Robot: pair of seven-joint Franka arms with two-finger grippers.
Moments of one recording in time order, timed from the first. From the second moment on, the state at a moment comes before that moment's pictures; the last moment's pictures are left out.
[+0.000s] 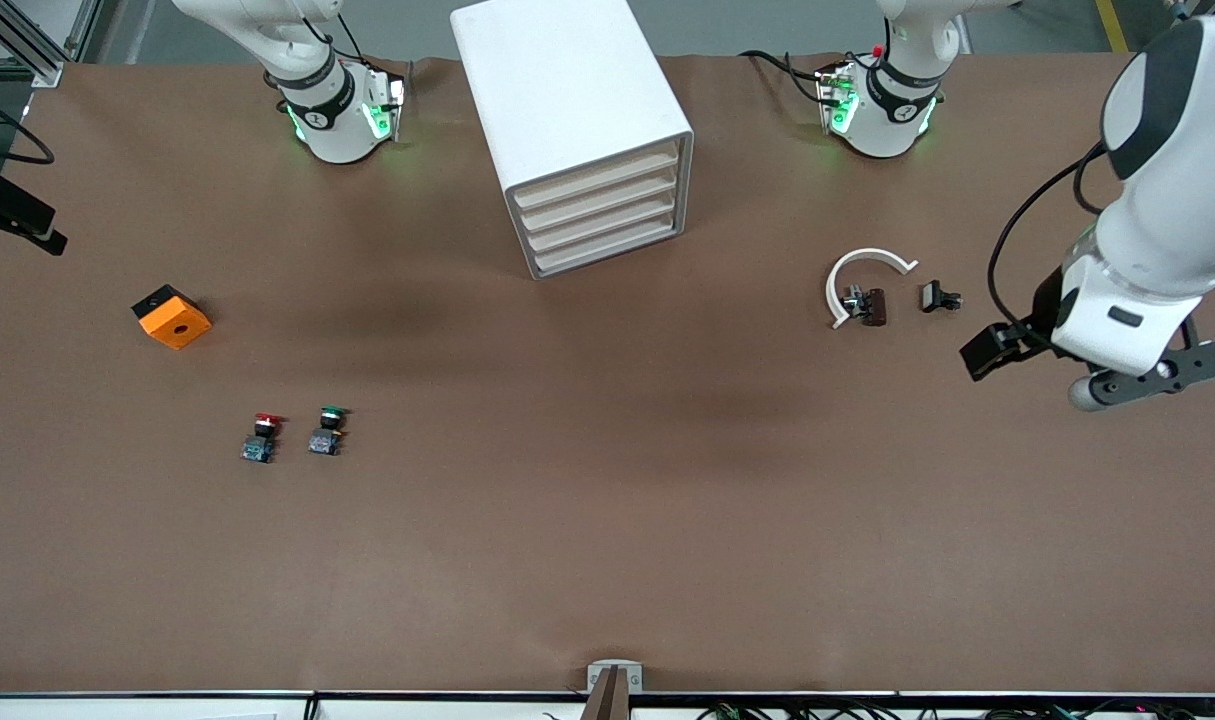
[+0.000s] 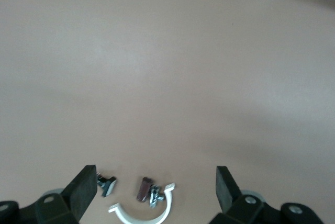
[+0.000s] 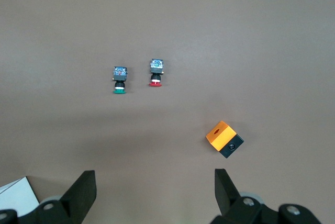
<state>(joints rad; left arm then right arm) 0.15 0.21 -0.38 -1.44 0.16 1.66 -0.46 -0.05 -0.09 -0.07 -1.62 -0.02 1.55 -0.05</state>
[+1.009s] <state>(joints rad) -0.13 0.02 0.02 -1.56 0.02 1.57 -0.18 -0.04 -0.14 -0.06 -1.70 -0.02 1.56 -0.05</state>
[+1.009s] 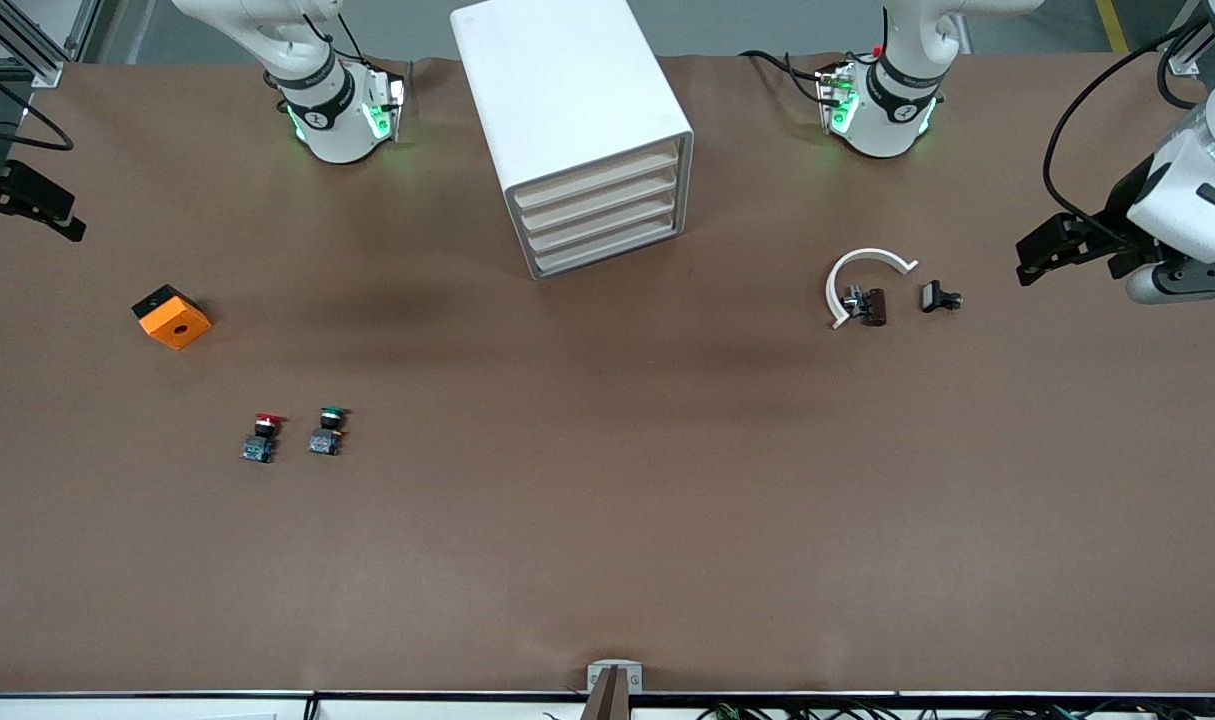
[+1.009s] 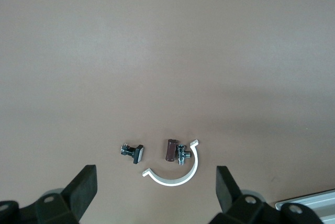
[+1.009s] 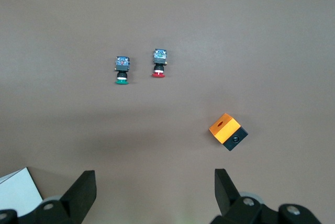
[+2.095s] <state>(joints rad) -0.08 -0.05 -0.01 -1.65 -0.02 1.58 -0.17 -0.05 -0.15 -0.06 -1.70 0.01 1.56 -0.01</state>
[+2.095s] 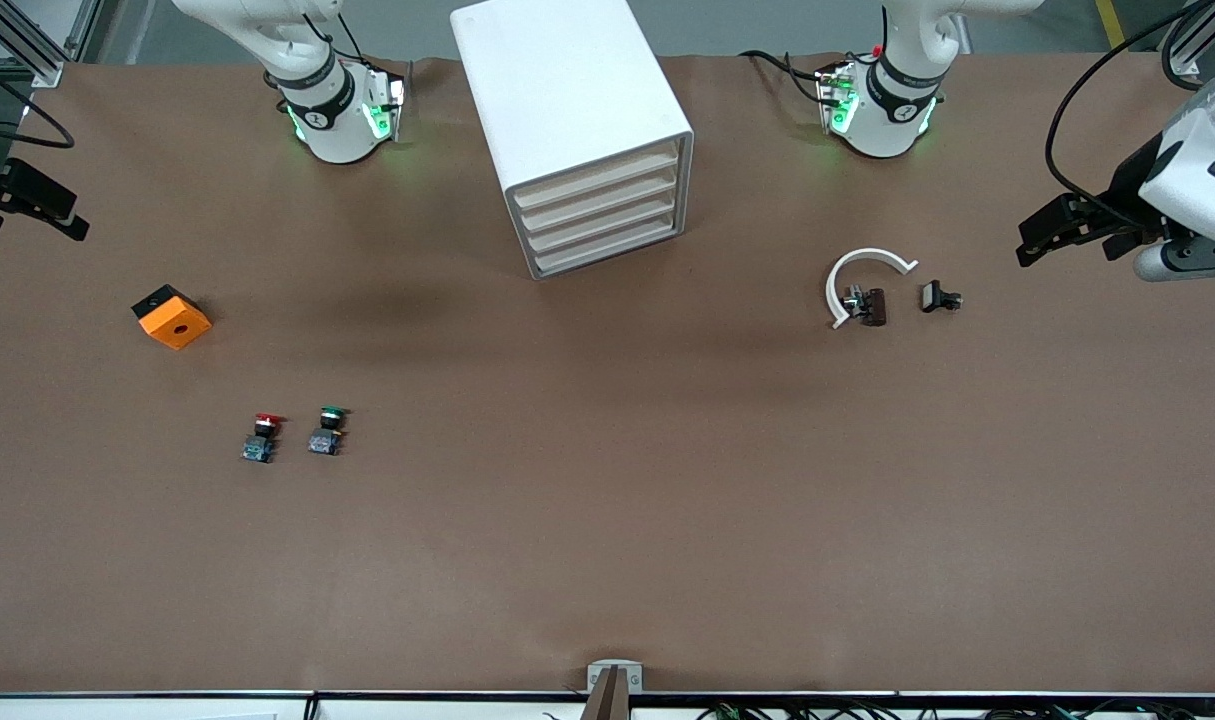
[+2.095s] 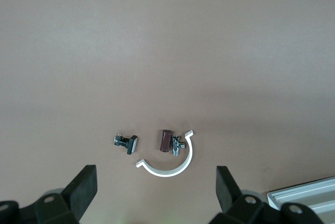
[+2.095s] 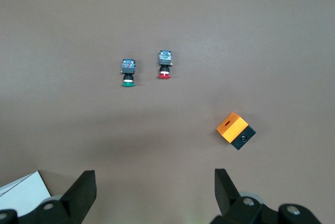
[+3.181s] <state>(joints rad) 0.10 -0.06 -0.20 -1.65 0.01 1.59 -0.17 -0.04 -0.15 -0.06 -1.67 0.01 1.52 -0.03</state>
